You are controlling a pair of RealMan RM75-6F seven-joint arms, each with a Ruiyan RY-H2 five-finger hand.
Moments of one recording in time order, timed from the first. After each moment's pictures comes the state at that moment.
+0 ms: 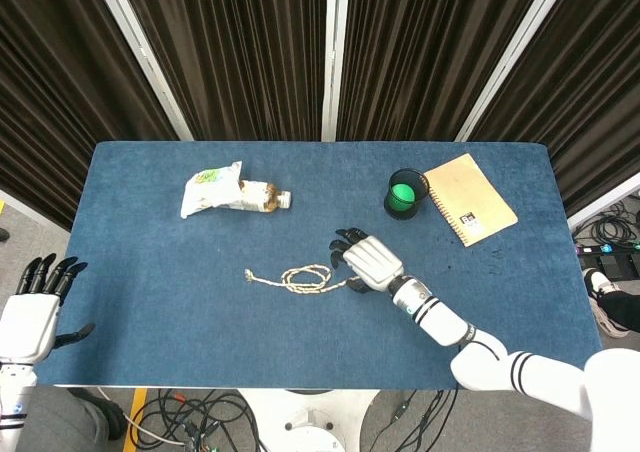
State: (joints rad) left arm -0.09 -1.15 -0.04 -1.60 1.50 1.48 0.10; right arm 0.82 -1.60 0.18 -1.29 -1.47 0.77 -0.04
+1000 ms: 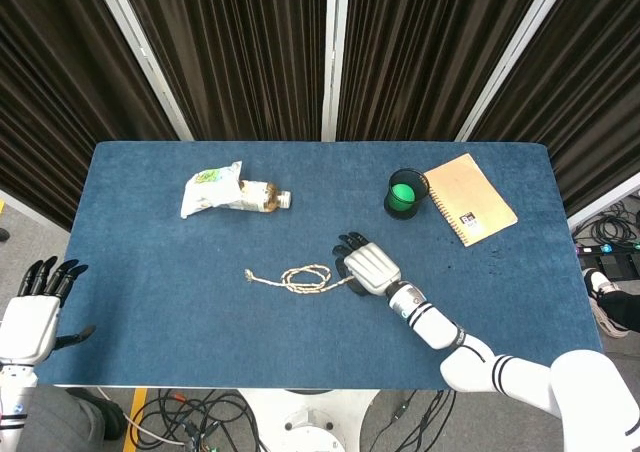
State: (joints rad) left arm -0.09 -1.17 -0.03 -1.57 1.50 1.47 0.06; right arm 0.83 -1.72 0.11 -1.13 -1.43 0.81 -0.01
